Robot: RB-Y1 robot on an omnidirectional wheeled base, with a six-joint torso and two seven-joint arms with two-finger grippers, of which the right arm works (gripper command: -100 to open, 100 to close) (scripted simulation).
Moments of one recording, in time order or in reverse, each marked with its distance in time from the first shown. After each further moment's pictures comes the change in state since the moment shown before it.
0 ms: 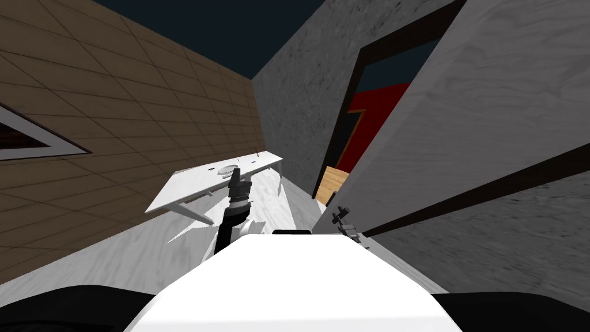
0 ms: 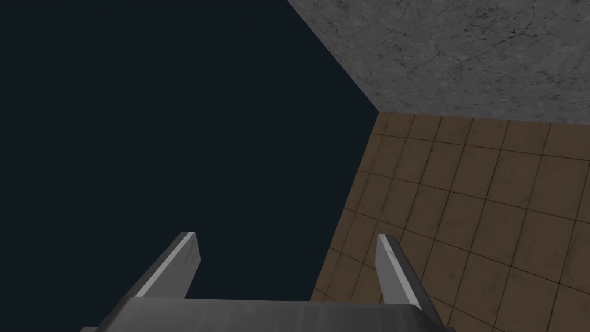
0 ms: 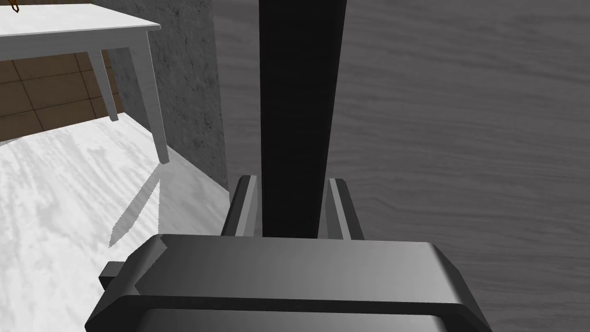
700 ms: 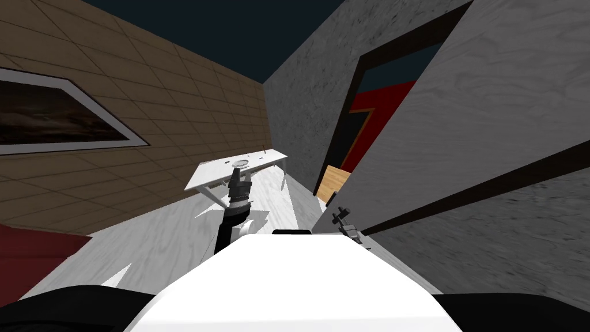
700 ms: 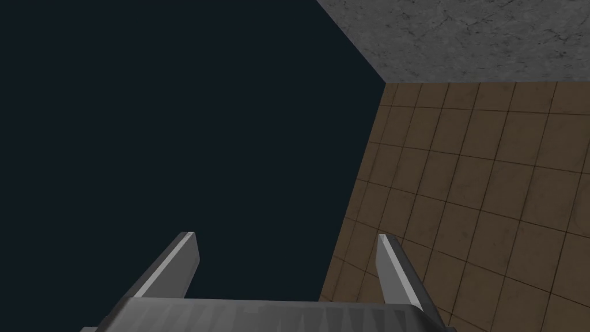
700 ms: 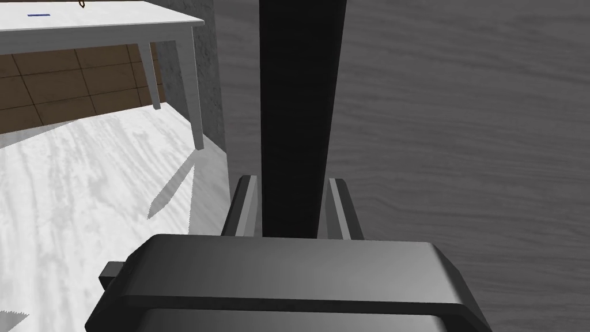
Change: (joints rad) arm -0.015 -0.009 0.024 0.041 0.010 -0.039 -0.029
